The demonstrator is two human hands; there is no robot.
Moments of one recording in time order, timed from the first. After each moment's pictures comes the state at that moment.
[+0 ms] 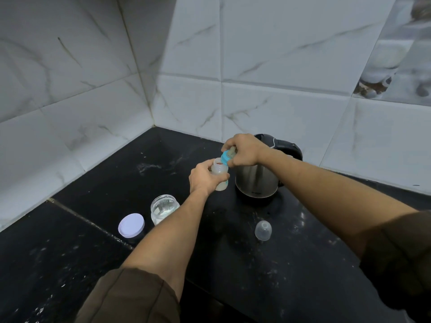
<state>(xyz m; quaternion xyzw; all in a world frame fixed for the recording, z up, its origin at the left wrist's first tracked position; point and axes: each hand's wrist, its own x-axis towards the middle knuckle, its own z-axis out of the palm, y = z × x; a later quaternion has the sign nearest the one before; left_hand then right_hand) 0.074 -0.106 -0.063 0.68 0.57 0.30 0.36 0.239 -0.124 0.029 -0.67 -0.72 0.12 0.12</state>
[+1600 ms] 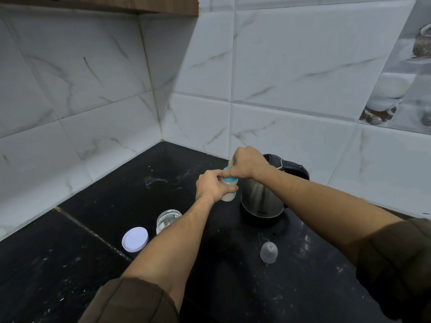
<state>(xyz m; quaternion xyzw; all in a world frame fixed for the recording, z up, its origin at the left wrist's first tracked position) 0.073 -0.094 -0.038 0.70 0.55 0.29 0.35 0.209 -0.109 0.039 -0.74 -0.66 0.04 0.11</state>
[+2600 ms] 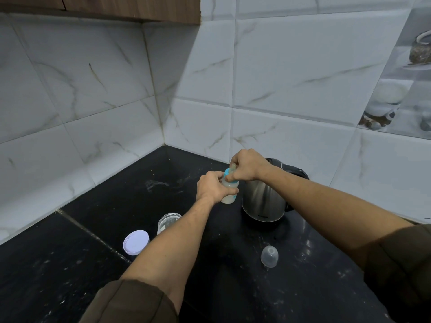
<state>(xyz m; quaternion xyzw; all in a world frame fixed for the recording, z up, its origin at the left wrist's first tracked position) 0.070 -0.097 -0.026 0.71 0.55 0.28 0.33 0.214 -0.112 0.048 -0.71 -0.69 0.10 0.10</state>
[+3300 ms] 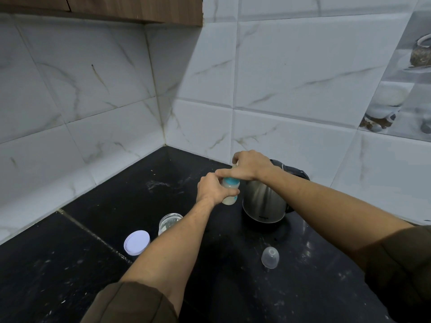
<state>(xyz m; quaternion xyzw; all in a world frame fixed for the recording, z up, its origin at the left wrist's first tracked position) 0.069 -0.098 -0.027 0.70 0.56 0.29 0.33 0.207 -0.118 0.055 -0.75 -0.66 0.07 0.08</state>
